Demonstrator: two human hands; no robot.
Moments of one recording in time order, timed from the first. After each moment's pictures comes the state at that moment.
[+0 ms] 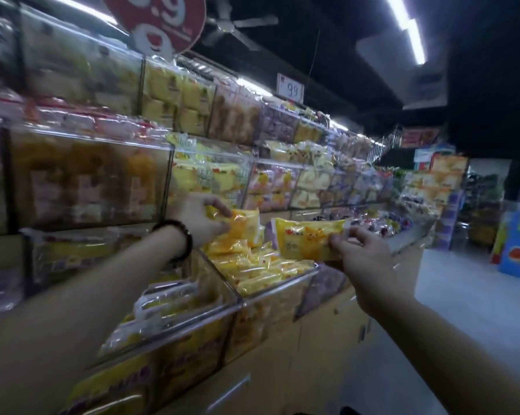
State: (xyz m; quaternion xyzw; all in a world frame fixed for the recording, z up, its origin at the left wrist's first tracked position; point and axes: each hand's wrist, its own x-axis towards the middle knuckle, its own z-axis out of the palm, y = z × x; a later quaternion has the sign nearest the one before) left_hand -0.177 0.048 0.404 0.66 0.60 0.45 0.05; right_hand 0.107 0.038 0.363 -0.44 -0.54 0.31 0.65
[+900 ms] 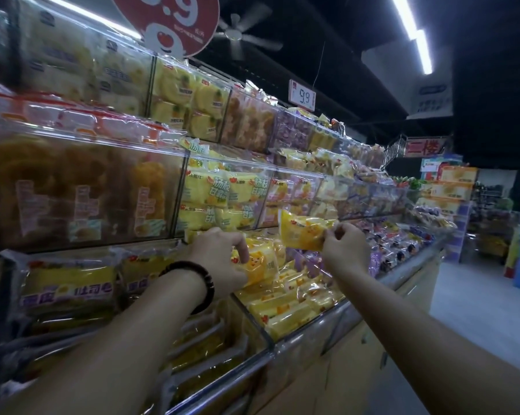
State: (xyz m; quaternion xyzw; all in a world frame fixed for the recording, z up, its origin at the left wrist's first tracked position) left_hand -0.190 0.082 0.372 0.70 0.65 0.31 0.01; right_hand 0.036 0.164 0.374 -0.59 -0.56 0.08 0.57
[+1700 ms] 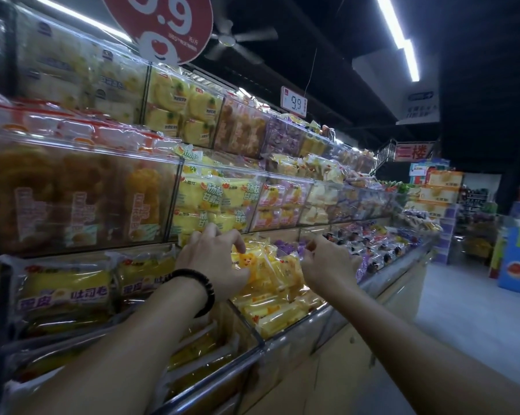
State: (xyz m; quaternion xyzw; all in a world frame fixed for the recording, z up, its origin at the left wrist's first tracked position) left_hand -0.178 0.076 0.371 0.68 0.65 0.32 -0.05; right_hand 0.036 0.149 0.362 -0.67 -0.65 -0.05 0.36
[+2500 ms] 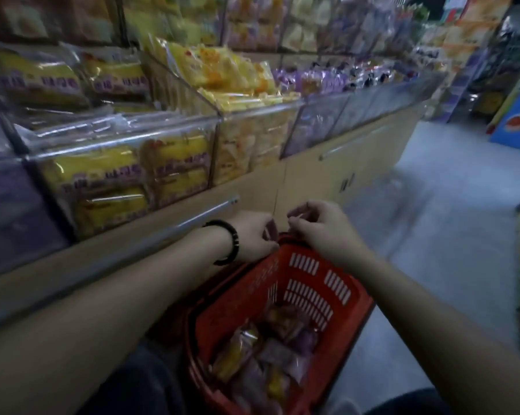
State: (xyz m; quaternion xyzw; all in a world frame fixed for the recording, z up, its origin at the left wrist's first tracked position) left_hand -0.051 -0.064 0.178 0.79 0.57 0.03 0.22; right_hand 0.130 -0.072 0.165 -0.59 -0.68 0.27 0.34
